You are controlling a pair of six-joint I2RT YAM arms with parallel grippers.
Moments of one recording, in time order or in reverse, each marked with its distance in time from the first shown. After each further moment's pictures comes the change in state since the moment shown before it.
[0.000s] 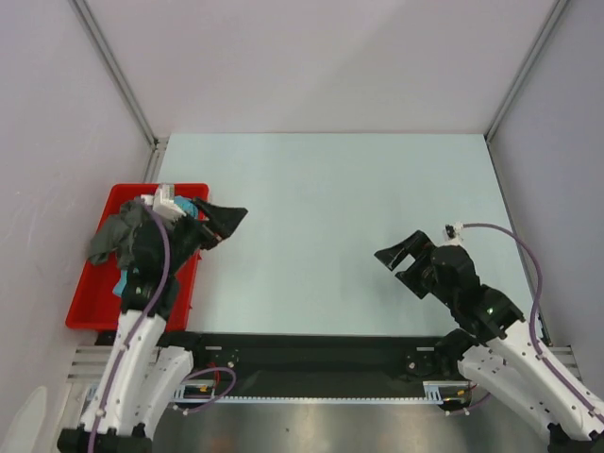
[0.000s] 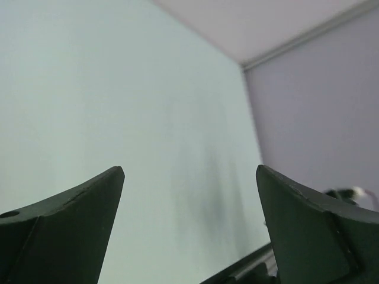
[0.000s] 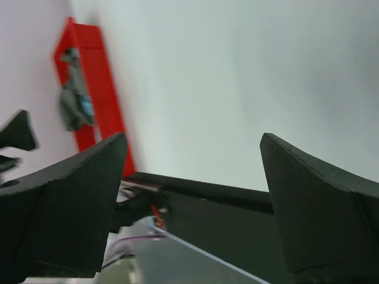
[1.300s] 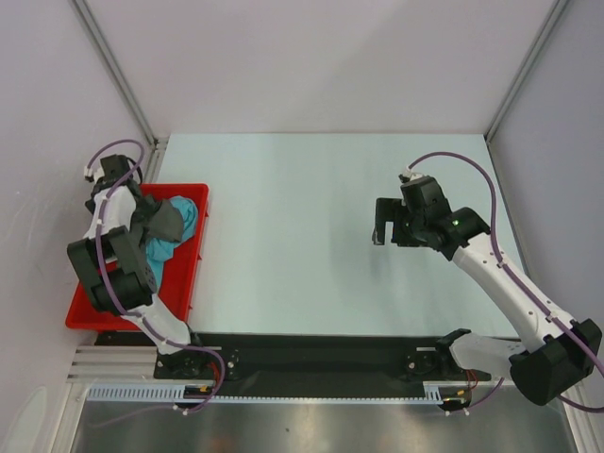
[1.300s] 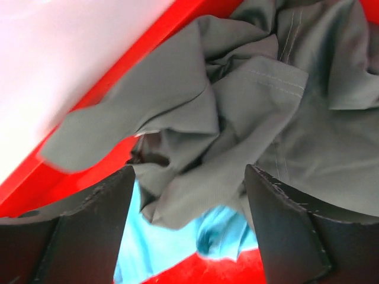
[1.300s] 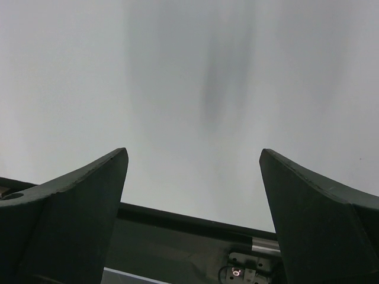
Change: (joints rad) left arm 0.499 1.107 0.704 -0.495 -0.860 0.550; right arm -0.139 0.638 0.545 -0.267 -0.046 -0.751
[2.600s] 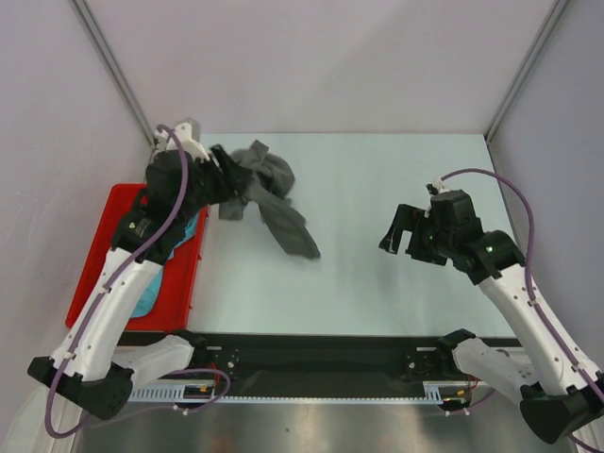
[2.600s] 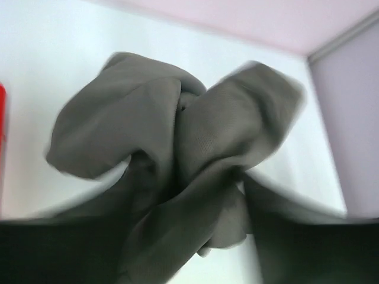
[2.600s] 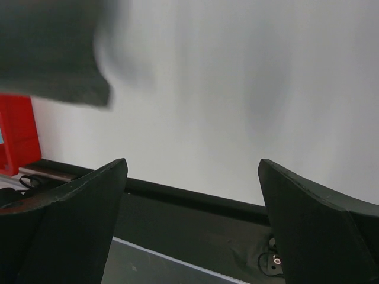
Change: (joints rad) left arm -0.805 -0.633 0.070 0.017 0.370 -0.243; right arm -0.071 -0.204 -0.049 -0.084 -0.158 0.145
